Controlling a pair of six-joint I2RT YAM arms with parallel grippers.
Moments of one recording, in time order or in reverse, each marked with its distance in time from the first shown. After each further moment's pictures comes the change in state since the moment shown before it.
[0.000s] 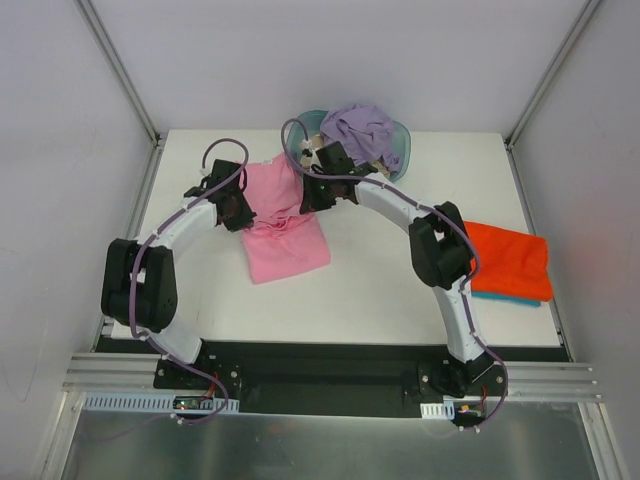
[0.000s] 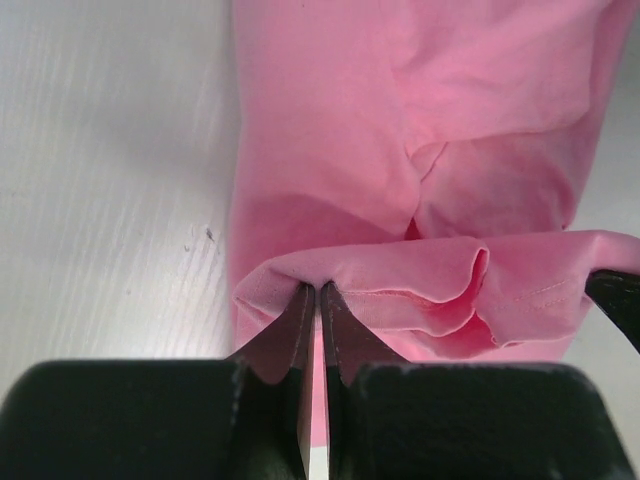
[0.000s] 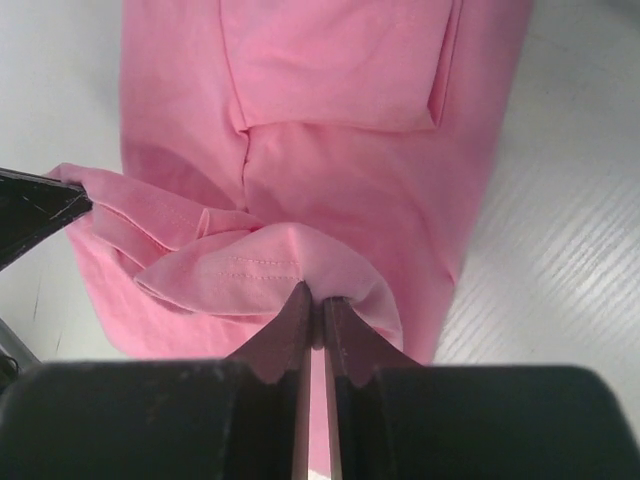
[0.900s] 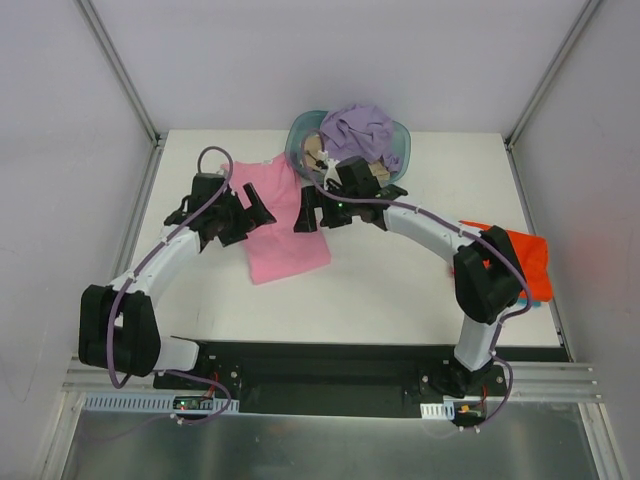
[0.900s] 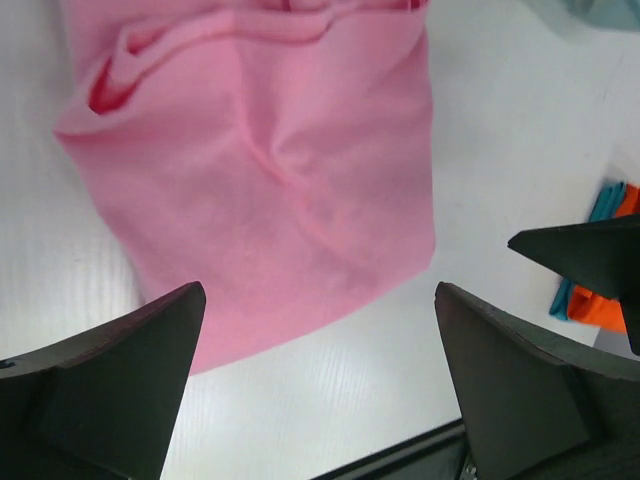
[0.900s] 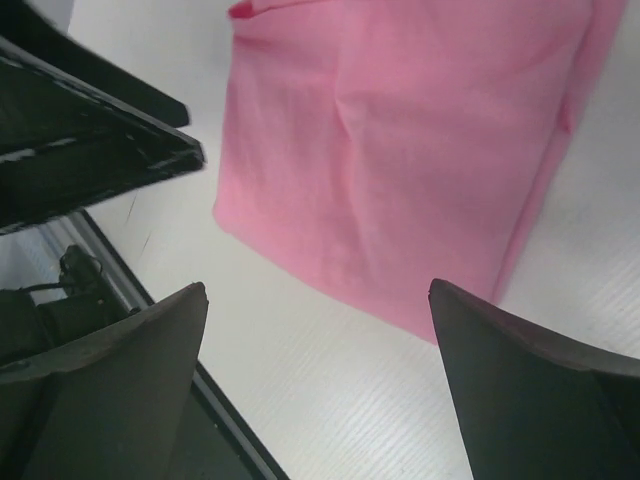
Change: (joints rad) left arm 0.032 -0.246 -0.163 0.109 0.279 0.009; right arm 0.029 -0.377 -0.423 0.150 -0.059 0.052
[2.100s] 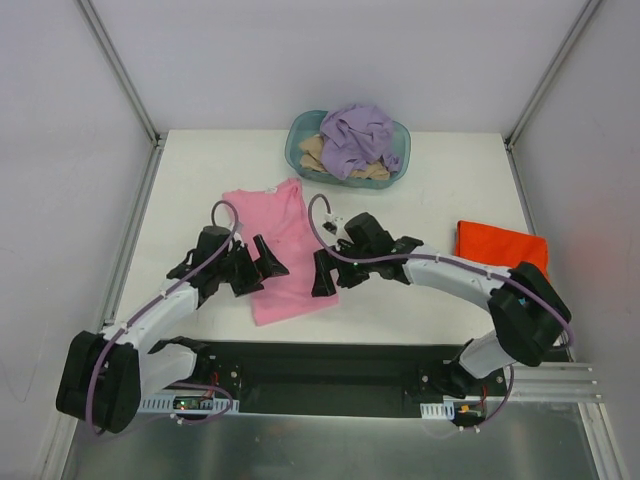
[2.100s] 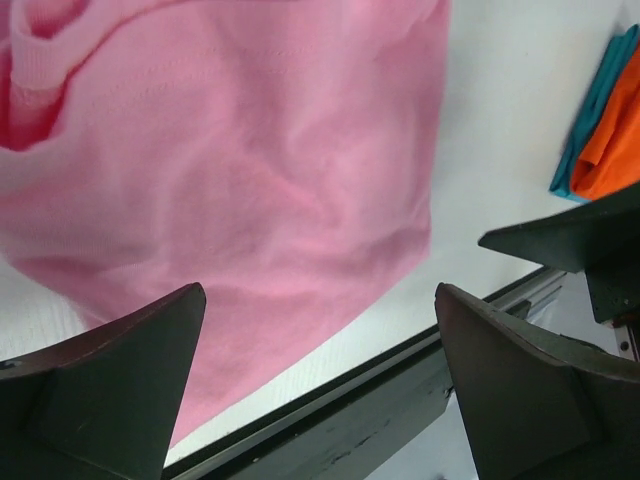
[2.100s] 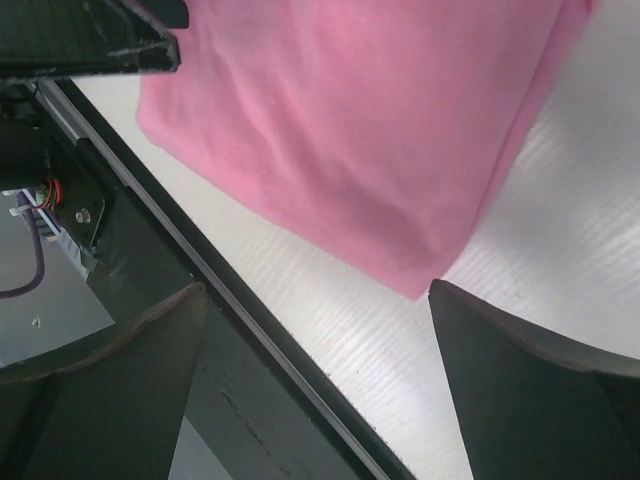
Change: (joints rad) left arm -0.111 -0.278 -0.484 0.171 0.191 -0.141; right arm 0.153 -0.300 -0.518 0.072 -0.015 0.023
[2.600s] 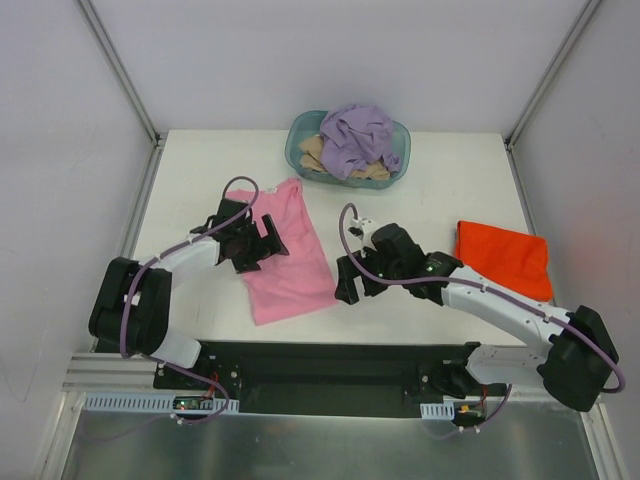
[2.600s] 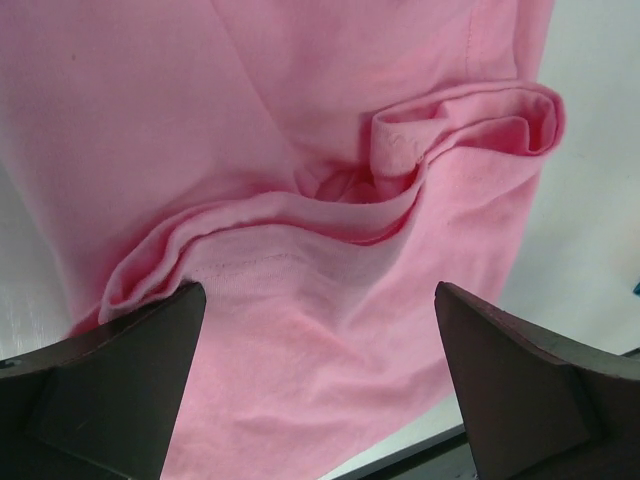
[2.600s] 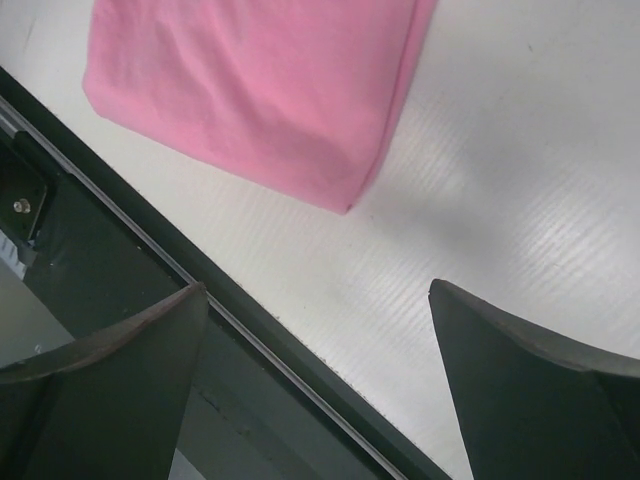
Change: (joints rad) left arm 0.008 0.390 0.273 -0.033 -0.166 0.084; right arm 0.015 -0.340 -0.115 -0.143 0.204 -0.046
